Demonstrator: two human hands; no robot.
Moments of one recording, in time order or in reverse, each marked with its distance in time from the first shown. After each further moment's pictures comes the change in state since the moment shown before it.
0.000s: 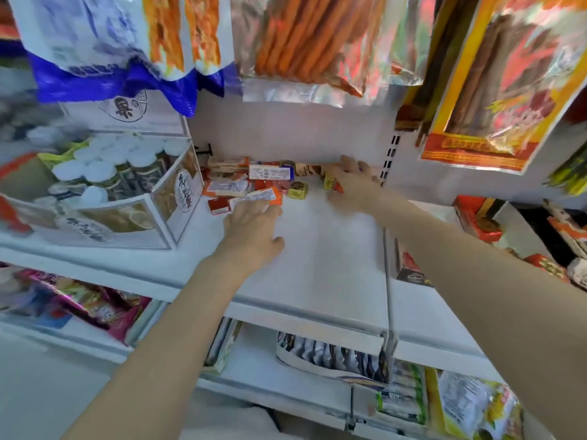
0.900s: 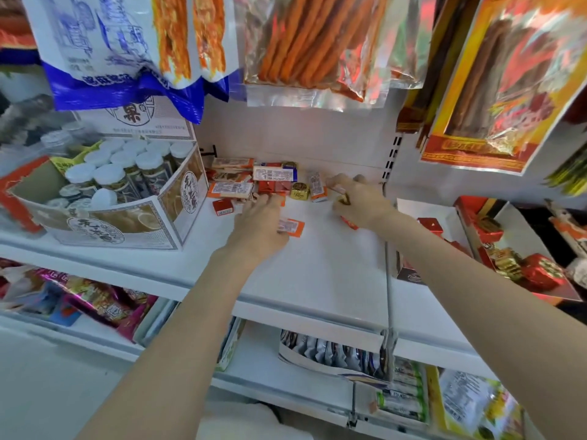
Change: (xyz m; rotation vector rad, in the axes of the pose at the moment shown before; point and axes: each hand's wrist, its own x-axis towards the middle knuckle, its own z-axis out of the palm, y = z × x) left_hand 0.013 -0.001 0.004 -0.112 0.034 -0.011; right_hand -0.046 -0.016 -0.013 0.255 0.023 -0.028
